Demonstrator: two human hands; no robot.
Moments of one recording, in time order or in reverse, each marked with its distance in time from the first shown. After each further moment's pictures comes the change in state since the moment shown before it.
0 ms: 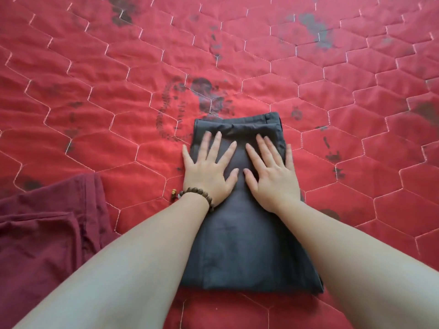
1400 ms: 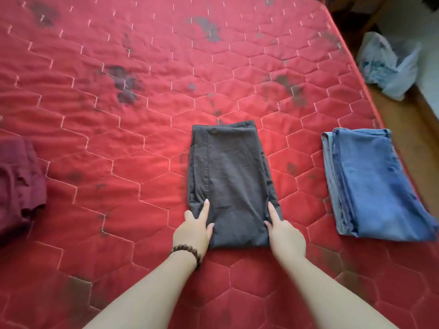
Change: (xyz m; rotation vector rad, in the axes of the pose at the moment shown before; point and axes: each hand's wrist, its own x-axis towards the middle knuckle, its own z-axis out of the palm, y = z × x) left_hand -0.258 0.236 -0.025 -0.207 -0.443 -0.164; right_hand -0.369 0.131 -0.067 0.134 -0.411 0.700
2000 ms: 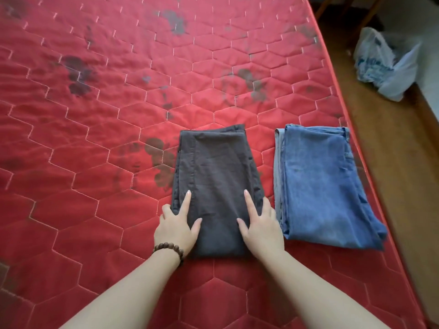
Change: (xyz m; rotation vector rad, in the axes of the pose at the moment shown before) left_hand -0.025 0.157 0.034 -0.211 0.134 -0.153; right_hand 0.045 0.141 -0.022 0.037 0.147 -0.316
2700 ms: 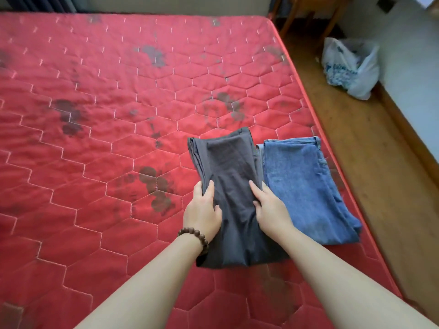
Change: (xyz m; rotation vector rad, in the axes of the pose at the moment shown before) left_hand 0.003 0.098 -0.086 -0.186 -0.002 0.319; right_hand 0.032 0.011 -0.103 0.378 0.010 0.009
